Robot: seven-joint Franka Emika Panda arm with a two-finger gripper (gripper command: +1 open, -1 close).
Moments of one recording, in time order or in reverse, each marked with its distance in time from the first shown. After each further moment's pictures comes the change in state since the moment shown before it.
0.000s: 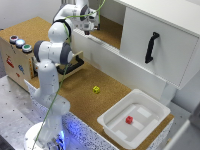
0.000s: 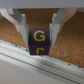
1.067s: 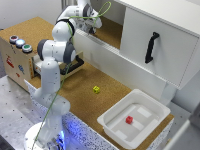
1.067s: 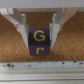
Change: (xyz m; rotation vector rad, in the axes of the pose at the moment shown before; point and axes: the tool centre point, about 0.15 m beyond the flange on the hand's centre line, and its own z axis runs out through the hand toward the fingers) arm 0.021 0.028 0.031 -0.064 0.091 0.377
